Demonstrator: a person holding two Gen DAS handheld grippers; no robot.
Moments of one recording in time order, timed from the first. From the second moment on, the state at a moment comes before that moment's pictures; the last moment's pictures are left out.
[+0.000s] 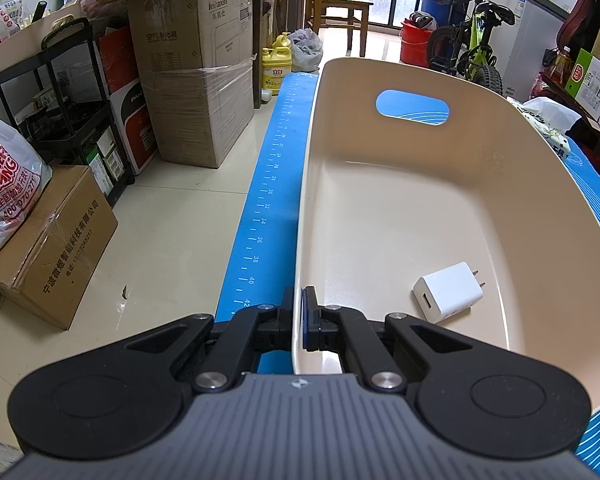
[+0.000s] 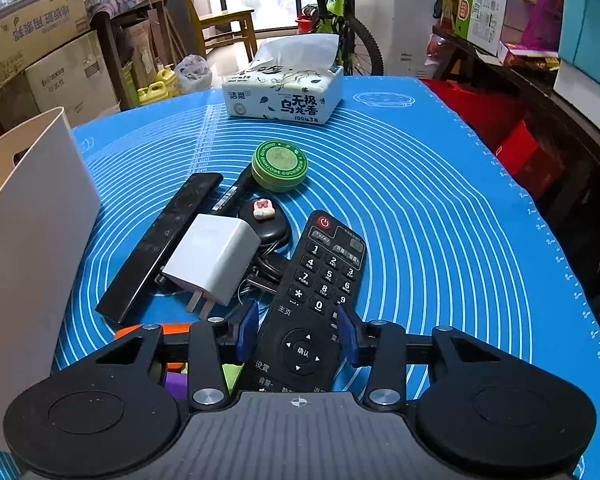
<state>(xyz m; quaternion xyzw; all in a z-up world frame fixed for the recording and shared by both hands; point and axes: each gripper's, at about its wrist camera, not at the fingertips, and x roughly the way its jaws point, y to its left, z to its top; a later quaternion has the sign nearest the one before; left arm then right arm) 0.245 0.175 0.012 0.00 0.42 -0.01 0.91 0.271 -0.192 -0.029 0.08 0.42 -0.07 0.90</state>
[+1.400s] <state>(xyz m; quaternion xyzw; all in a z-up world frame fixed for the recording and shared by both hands) 0.245 0.176 0.013 0.00 0.42 -0.01 0.91 0.264 -0.203 -0.036 0.05 0.44 -0.09 0.89</state>
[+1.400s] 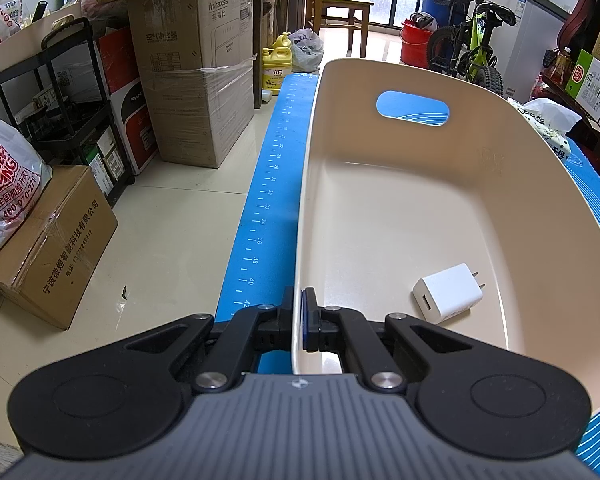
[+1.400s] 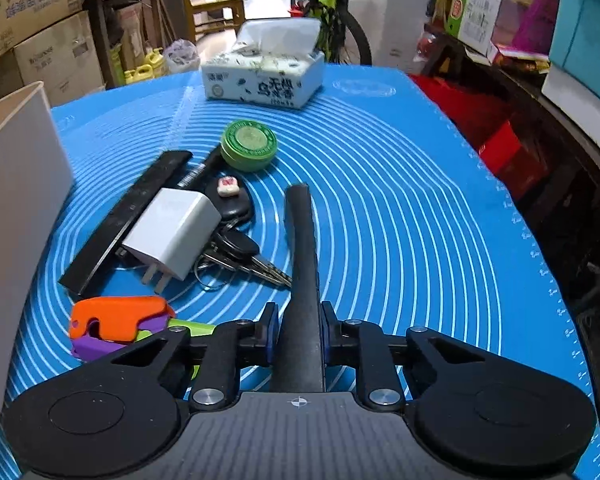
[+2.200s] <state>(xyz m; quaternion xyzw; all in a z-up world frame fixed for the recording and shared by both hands) 0.246 0.177 0.013 0.00 0.42 -0.01 0.91 0.253 -0.120 0.091 0.01 0.27 0.02 0.96</state>
